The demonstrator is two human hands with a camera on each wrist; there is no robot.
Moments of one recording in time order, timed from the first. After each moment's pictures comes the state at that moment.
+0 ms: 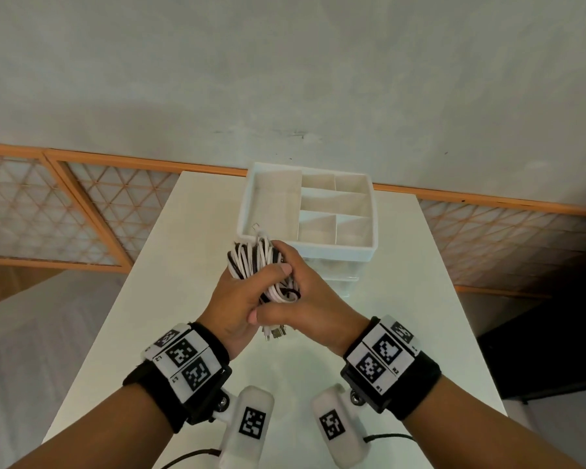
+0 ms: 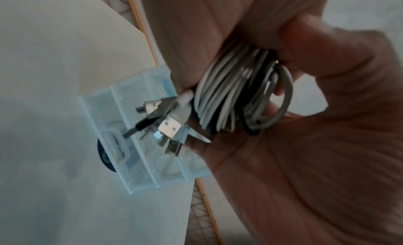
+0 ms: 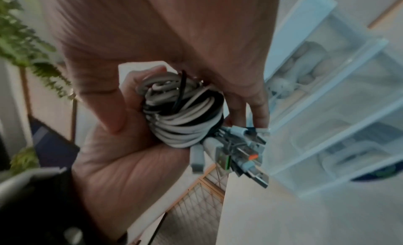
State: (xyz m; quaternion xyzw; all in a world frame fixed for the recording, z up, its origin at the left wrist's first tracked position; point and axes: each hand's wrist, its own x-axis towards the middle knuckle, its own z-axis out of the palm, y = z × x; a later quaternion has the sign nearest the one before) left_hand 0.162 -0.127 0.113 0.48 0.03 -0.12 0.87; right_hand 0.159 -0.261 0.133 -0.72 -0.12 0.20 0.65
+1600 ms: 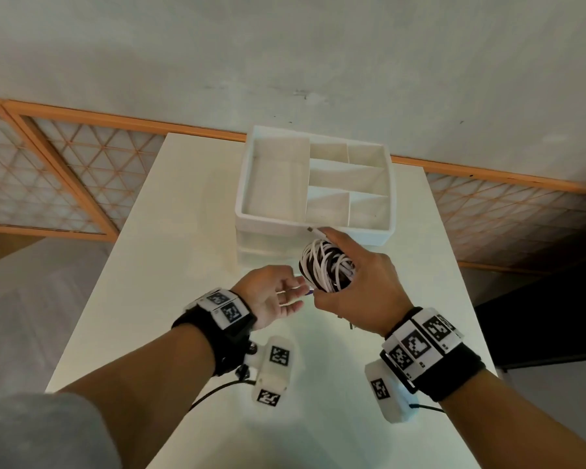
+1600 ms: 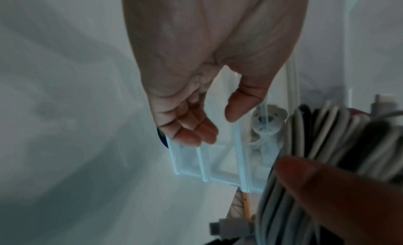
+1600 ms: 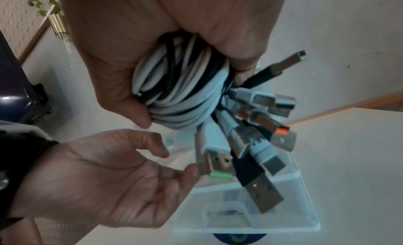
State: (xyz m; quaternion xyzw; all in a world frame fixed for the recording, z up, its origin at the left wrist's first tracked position) left_hand 0.217 -0.145 0.033 0.47 0.25 -0.35 0.77; right_hand 0.182 -0.316 0.094 -0.94 -0.04 0.05 0.34
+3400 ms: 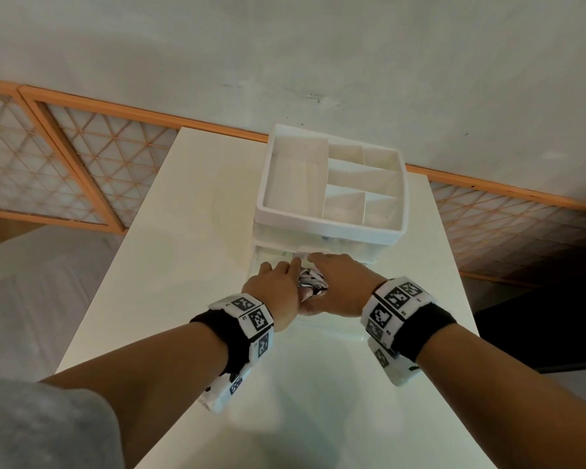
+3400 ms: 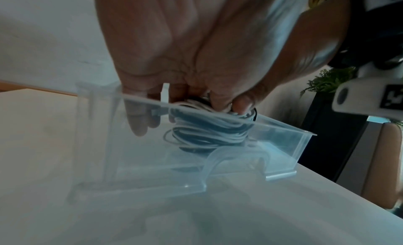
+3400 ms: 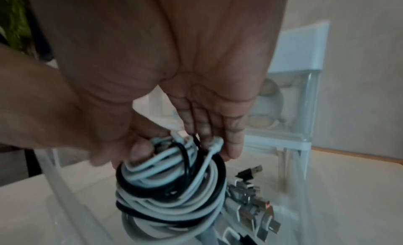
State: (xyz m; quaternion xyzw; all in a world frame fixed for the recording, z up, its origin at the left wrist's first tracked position) left_hand 0.194 -0.135 0.038 0.95 -0.14 -0.24 0.16; right_hand 0.208 -0.283 0.080 -0.95 -0.14 0.26 0.13
